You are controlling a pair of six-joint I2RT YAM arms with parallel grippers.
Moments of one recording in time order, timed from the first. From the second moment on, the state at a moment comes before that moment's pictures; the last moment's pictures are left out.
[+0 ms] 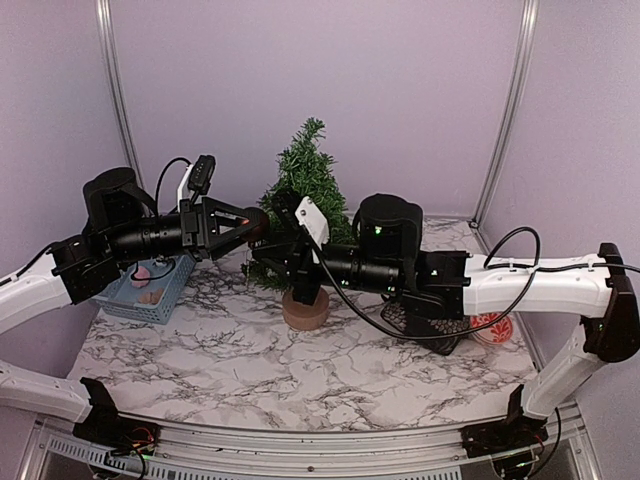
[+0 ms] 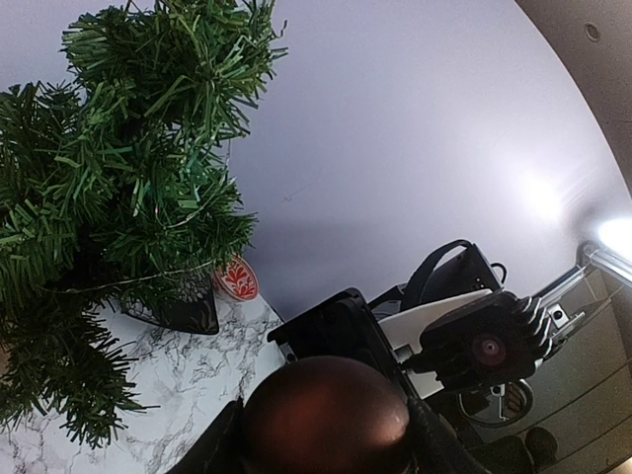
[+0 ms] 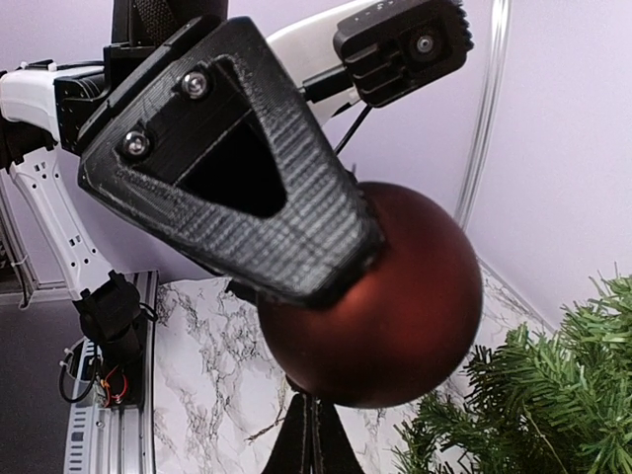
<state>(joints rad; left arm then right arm) -0.77 1.06 0.97 0.06 0.54 -0.87 1.16 1.54 1.22 0.26 -0.13 -0.06</state>
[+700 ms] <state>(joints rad) -0.77 1.06 0.96 0.07 0.54 -0.87 1.15 1.54 1.21 0.26 -0.14 -0.05</state>
